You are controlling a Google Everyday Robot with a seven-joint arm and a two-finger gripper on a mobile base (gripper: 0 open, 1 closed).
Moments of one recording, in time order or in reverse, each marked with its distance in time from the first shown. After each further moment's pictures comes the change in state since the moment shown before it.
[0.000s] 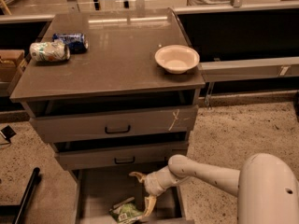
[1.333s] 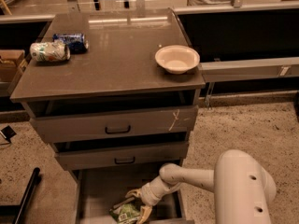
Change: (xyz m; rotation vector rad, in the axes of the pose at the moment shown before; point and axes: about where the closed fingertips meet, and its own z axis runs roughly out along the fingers) arm 0.051 0.034 0.059 -0.135 0.048 -0.006
